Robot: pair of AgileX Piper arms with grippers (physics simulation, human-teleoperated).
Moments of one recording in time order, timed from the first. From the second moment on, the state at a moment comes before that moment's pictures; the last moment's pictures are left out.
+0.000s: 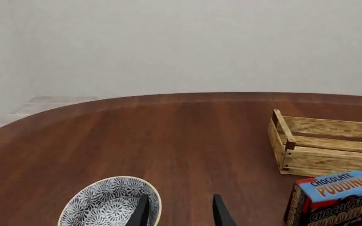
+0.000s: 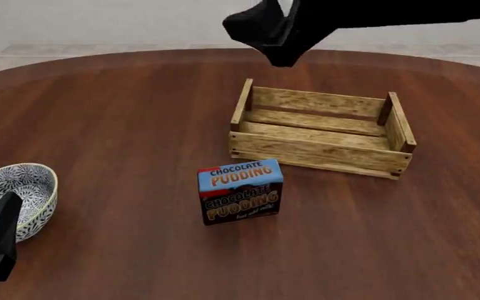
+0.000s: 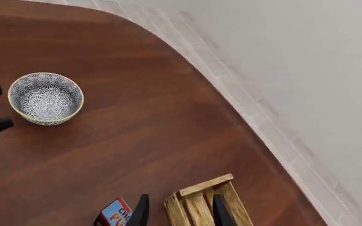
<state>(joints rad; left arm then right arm) 0.00 0.01 0.00 0.00 0.00 0.78 1.26 -1.36 0.47 -0.48</state>
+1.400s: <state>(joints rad) 0.00 0.01 0.00 0.00 0.00 0.94 1.38 -1.45 0.90 -0.93</state>
